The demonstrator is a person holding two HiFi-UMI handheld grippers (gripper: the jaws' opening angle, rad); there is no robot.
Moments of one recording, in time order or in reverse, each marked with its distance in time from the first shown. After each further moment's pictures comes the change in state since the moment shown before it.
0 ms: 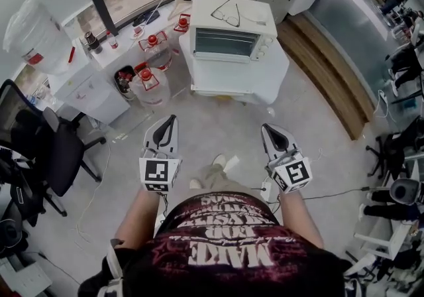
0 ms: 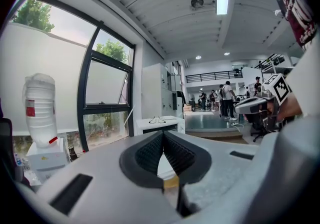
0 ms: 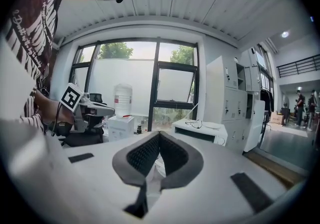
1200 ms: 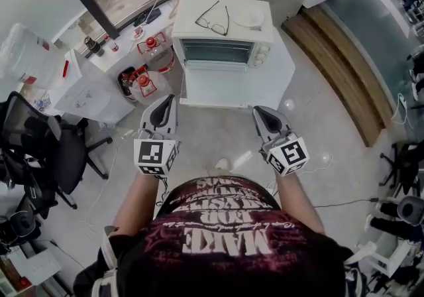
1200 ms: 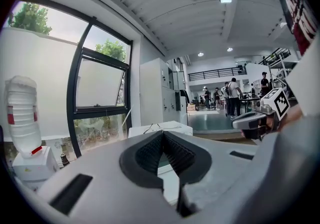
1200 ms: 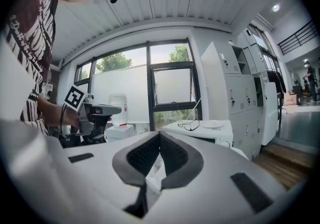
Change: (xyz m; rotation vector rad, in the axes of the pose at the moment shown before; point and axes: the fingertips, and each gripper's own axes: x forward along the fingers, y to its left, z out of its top) left arm 0.181 -0.025 0.051 0.013 0.012 0.041; right arm 0.099 -0.155 -0.021 0.139 -0.067 0.137
